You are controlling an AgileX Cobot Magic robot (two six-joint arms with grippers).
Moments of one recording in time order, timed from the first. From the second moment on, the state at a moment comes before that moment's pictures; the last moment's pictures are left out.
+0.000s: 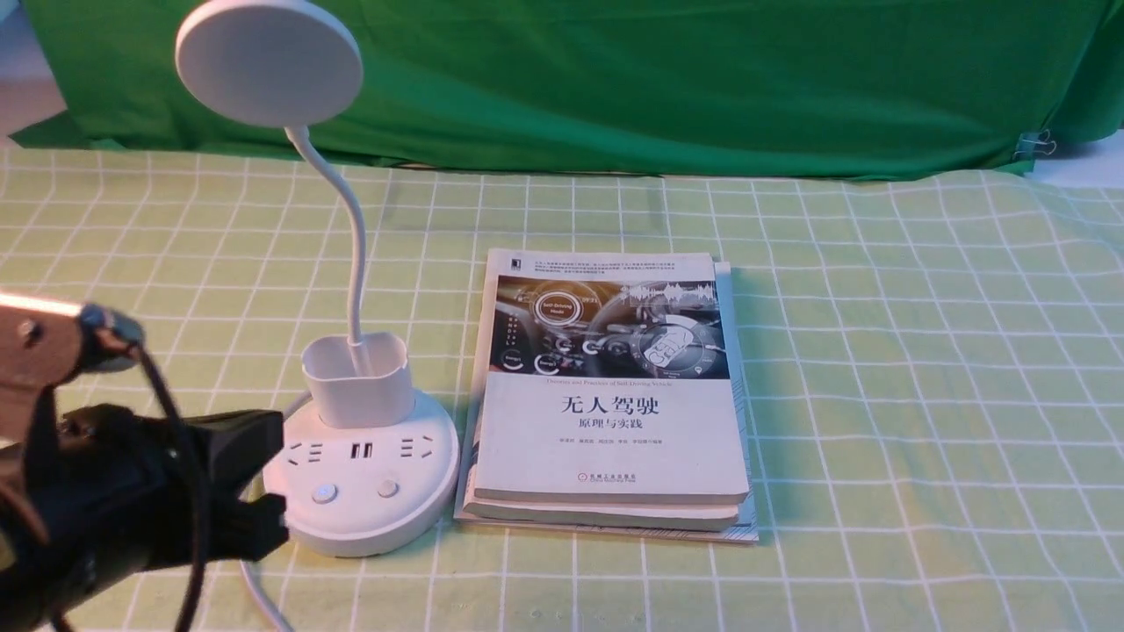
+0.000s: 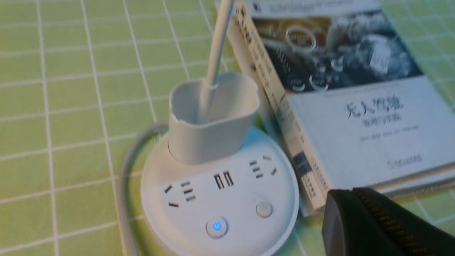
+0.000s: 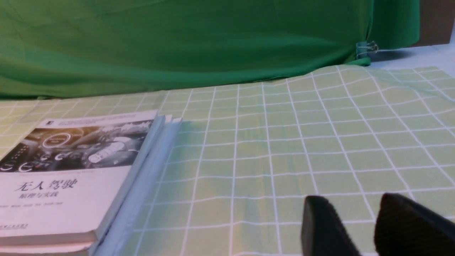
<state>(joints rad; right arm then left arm) 0.09 0.00 0.01 0.05 0.25 0.11 -0.38 0.79 -0.39 -0.17 0.14 0.03</state>
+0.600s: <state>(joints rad) 0.09 0.00 0.01 0.05 0.25 0.11 -0.38 0.65 -0.27 0.00 0.06 0.04</state>
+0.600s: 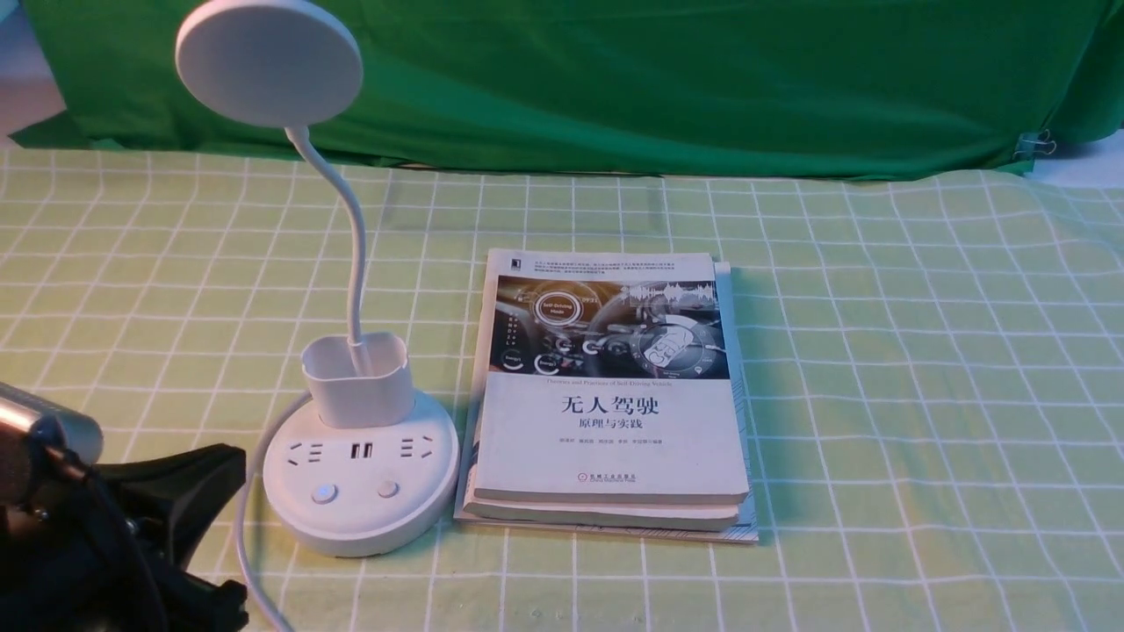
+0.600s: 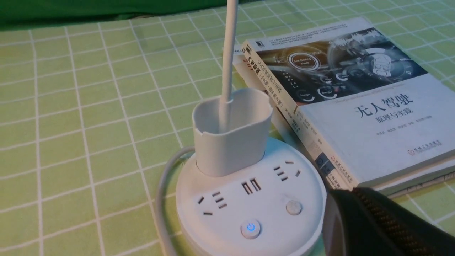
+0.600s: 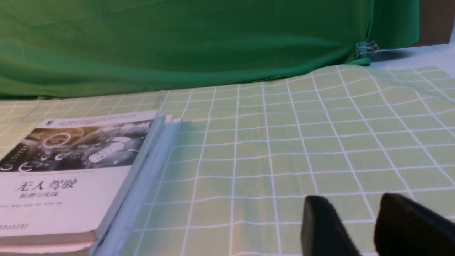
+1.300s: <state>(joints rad) 0.09 0.00 0.01 0.05 0.25 0.11 0.02 0.01 0.00 -0.10 0.10 0.09</state>
